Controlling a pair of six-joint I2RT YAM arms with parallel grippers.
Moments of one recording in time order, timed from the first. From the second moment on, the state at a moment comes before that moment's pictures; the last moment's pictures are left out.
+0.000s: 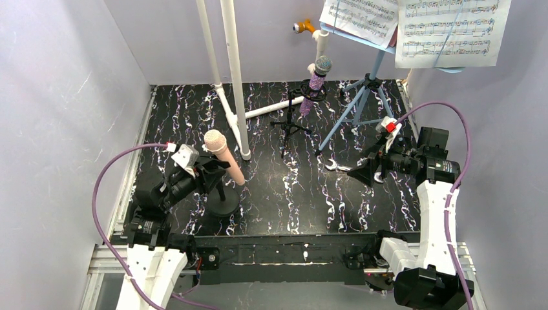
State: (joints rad) left arm -0.12 0.42 0.65 -0.39 0.61 -0.03; right arm -0.20 0.93 1.02 -0.98 -1.11 -0.64
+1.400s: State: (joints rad) left arm -0.99 0.89 0.76 -0.17 0.32 -0.13; right arm -0.20 0.94 0.98 -0.98 -1.08 -0.65
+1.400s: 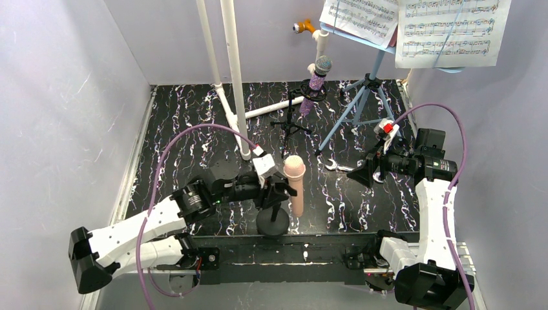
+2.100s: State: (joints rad) left arm -1.03 1.34 0.78 0.42 0.08 -0.05; right arm -0.20 0.99 1.01 -1.02 -1.14 -0.72
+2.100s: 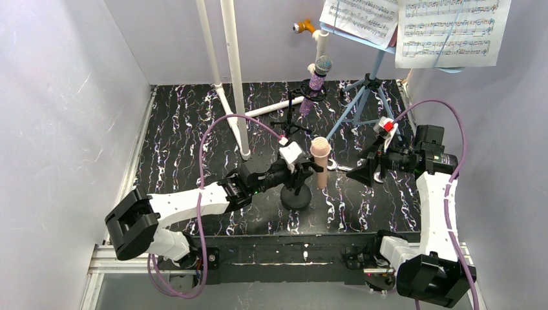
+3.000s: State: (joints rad) left arm -1.06 1.42 0.75 0.61 -0.03 -0.13; right arm -0.01 1.15 1.21 -1.15 -1.38 -0.93
